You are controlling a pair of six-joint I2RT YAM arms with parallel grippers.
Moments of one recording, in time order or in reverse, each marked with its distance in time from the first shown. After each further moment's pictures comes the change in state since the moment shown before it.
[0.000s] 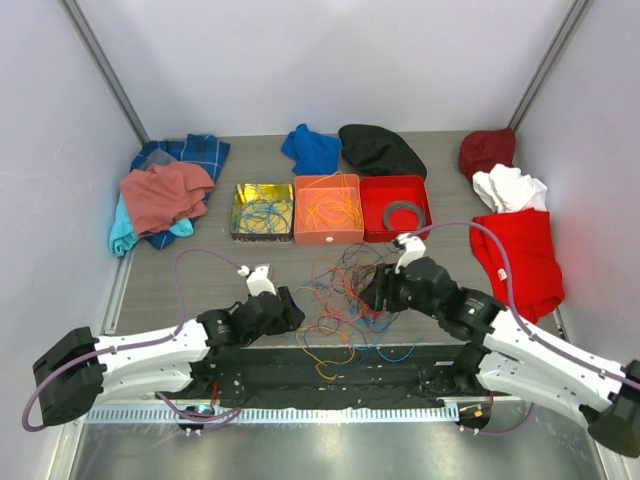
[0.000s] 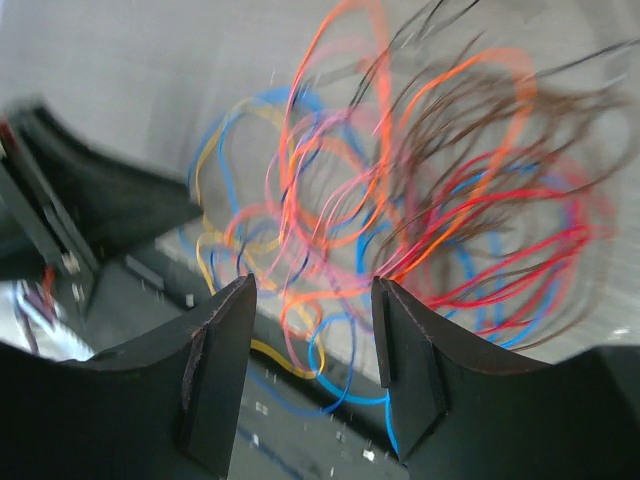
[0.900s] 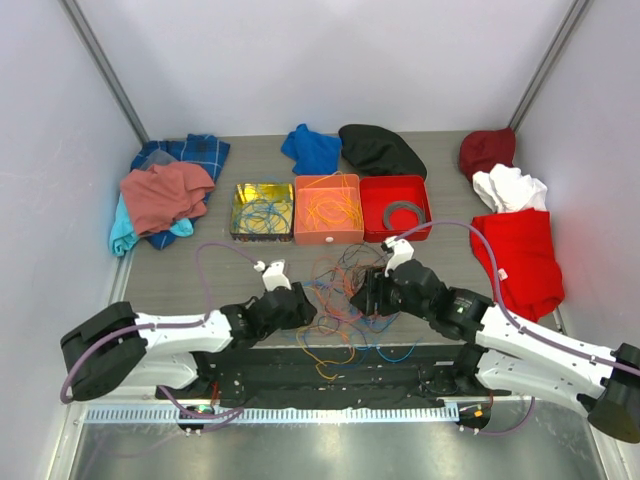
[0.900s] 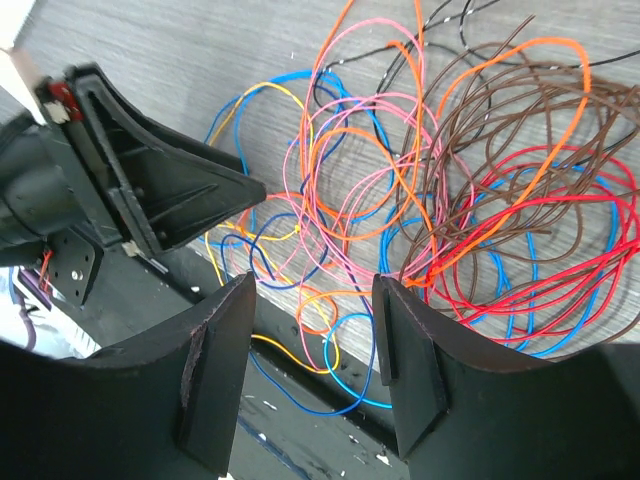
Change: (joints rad) left arm 0.000 0.245 0.040 0.235 0.014 0.028; right arm 0.116 0.121 0.009 0.050 0.012 0.012
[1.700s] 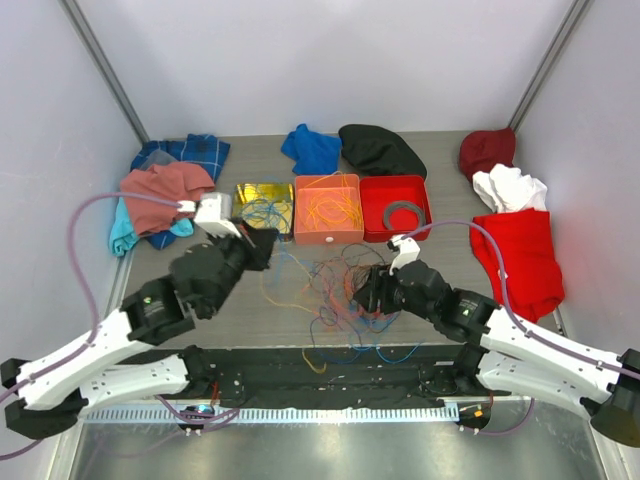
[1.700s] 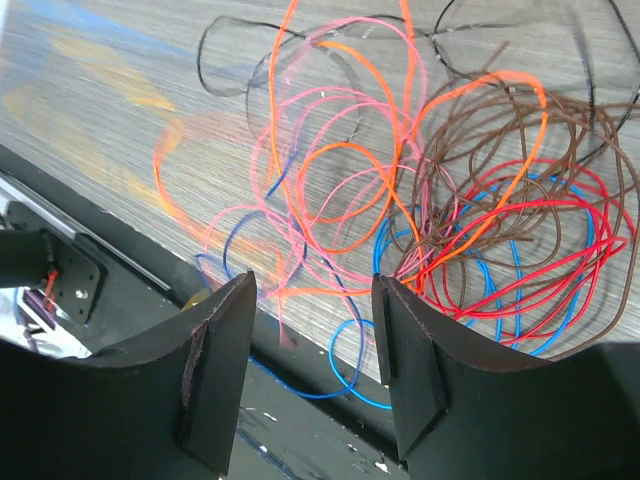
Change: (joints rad) left arm -0.021 -0.428 0.616 -0.499 -0.302 0.401; right arm 0.000 -0.045 0.000 -0.007 0.050 0.008
